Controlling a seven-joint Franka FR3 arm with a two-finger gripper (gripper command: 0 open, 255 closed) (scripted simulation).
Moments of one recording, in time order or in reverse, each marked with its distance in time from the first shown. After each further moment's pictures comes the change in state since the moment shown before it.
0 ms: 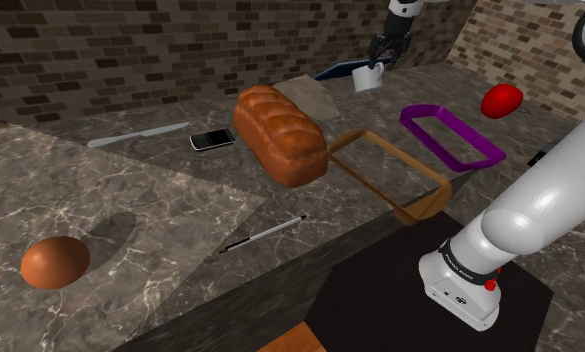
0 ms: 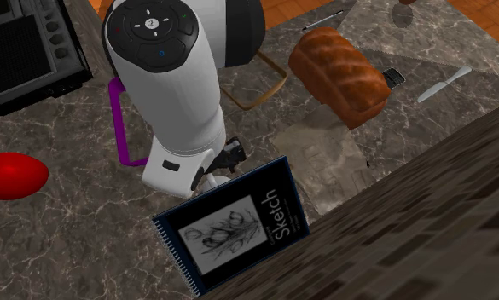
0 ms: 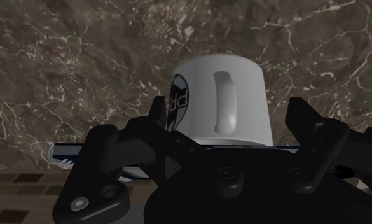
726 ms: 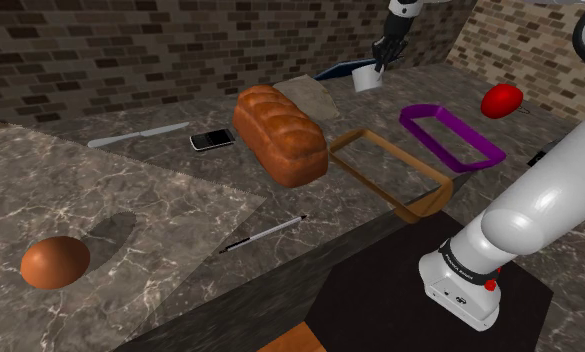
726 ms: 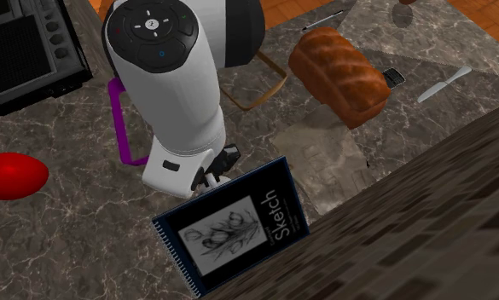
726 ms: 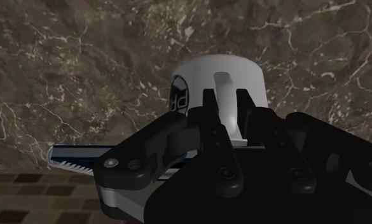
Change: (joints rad) arm 0.000 -0.001 0.000 -0.003 0.000 0.003 0.000
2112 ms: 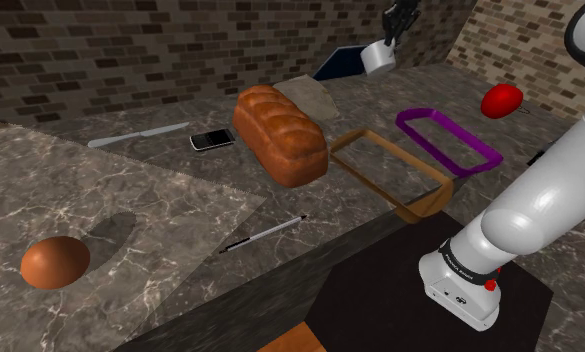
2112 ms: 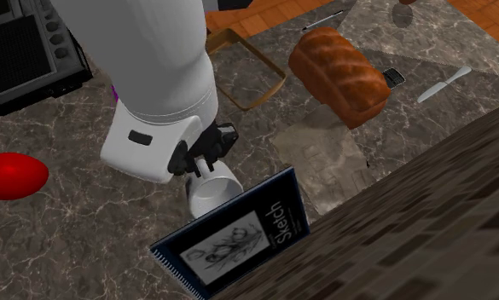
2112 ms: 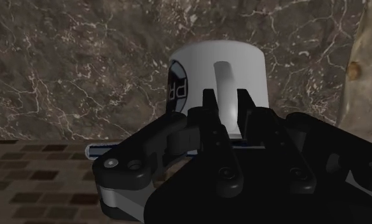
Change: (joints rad) arm -0.002 0.026 -0.002 0.247 0.008 -0.223 -0.015
